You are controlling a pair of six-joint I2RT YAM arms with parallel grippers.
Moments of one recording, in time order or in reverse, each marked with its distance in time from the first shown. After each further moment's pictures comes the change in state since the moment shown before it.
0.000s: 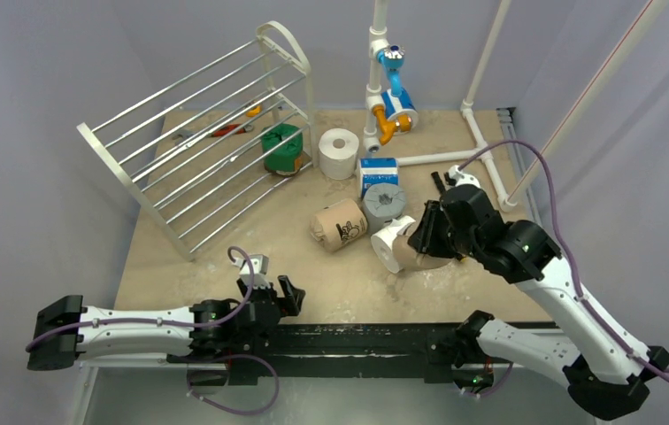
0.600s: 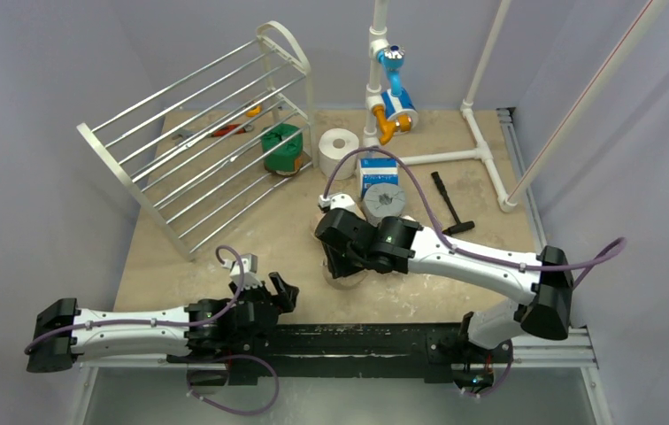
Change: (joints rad) left arm 0.000 -0.049 0.027 -0.171 -0.035 -0.164; right arm 0.476 0.534 0.136 0.245 0.073 -0.058
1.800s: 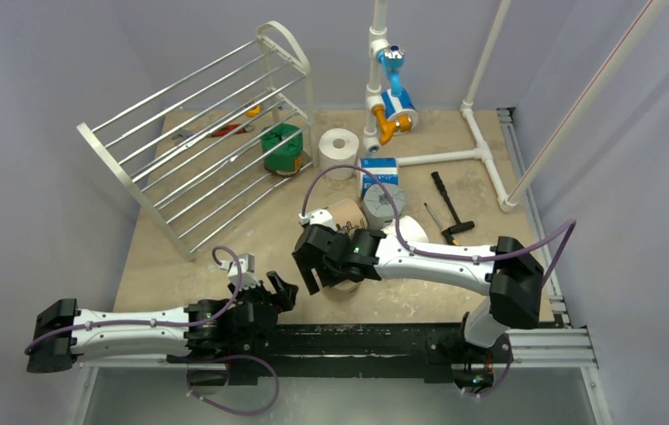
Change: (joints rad) left arm 0.000 -0.017 -0.012 -0.002 -0.018 -0.052; right arm 0.044 0.196 -0.056 0.152 0.026 -0.035
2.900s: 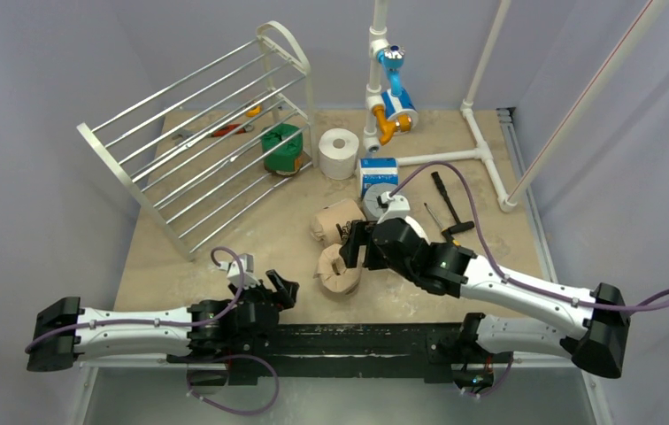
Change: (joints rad) left arm 0.000 0.041 -0.013 0.058 -0.024 -0.026; right arm -0.156 -0.575 -0.432 0.307 0.070 0.154
